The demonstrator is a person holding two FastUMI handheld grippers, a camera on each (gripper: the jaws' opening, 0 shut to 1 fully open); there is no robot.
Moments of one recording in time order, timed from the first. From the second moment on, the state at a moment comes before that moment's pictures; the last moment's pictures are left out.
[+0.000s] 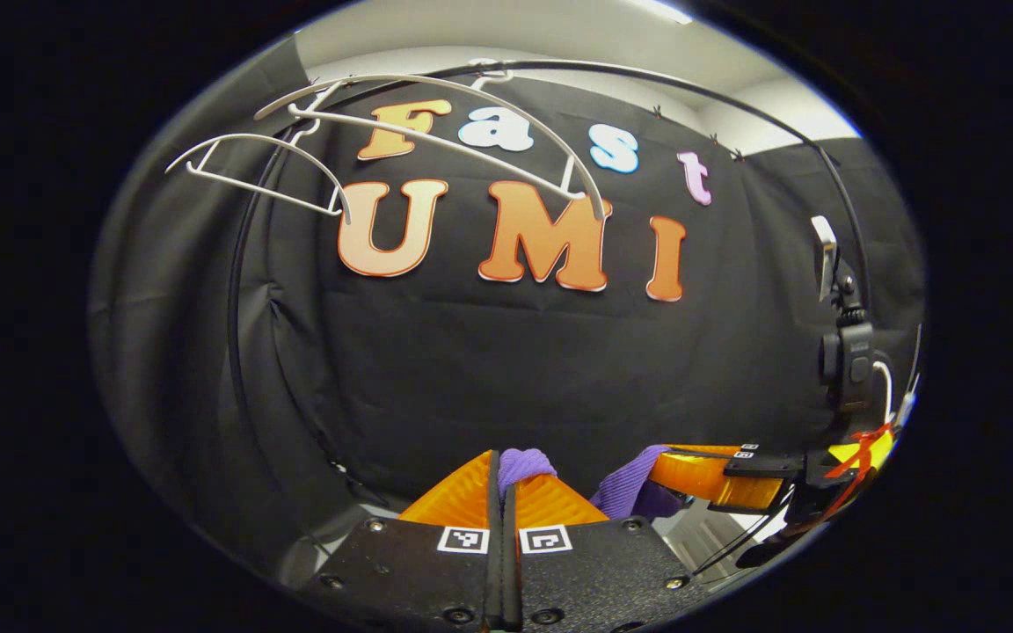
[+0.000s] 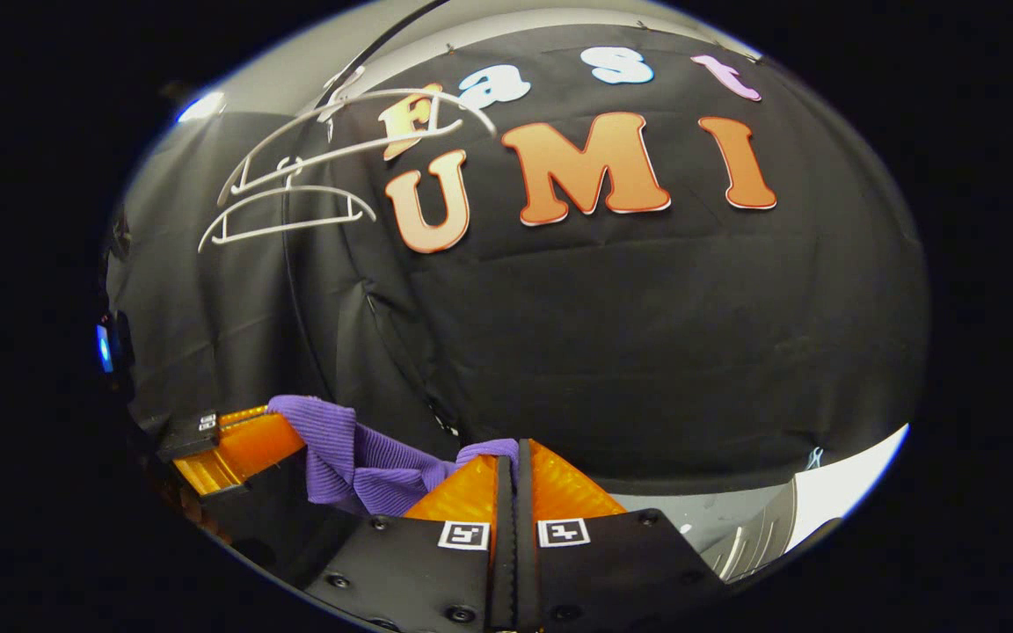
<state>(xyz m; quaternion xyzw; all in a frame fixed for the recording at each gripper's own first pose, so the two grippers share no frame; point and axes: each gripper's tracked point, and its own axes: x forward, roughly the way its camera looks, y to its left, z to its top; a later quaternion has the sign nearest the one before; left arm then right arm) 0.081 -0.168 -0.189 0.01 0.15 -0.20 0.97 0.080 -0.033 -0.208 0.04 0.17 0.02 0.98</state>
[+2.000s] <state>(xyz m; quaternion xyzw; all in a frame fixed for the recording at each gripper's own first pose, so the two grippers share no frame) 0.021 -0.111 -0.317 0.02 0.33 -0.10 0.94 0.023 -0.058 -0.323 0.07 0.26 -0.08 0.96</state>
